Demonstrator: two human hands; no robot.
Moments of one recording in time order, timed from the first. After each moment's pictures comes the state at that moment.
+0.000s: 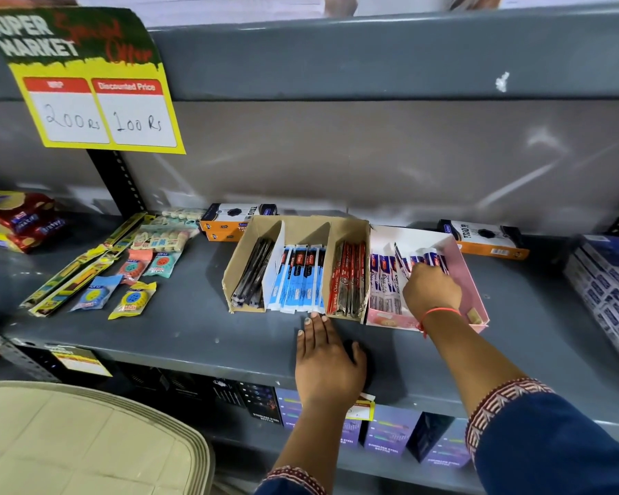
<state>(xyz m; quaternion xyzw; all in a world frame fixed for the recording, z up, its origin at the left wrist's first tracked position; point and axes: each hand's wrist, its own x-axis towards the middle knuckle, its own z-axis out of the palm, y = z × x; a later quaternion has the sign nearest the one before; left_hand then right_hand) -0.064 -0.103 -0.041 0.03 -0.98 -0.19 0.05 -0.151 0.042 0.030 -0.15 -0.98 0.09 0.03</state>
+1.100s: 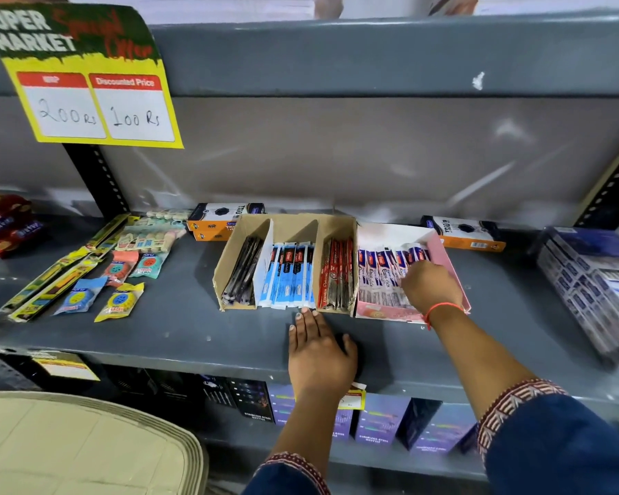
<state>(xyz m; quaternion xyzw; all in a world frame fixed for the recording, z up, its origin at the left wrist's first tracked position) -0.064 -0.103 -0.040 0.03 -0.98 -0.20 0.04 -0.140 0.060 0.036 -0.17 -0.97 0.17 0.00</state>
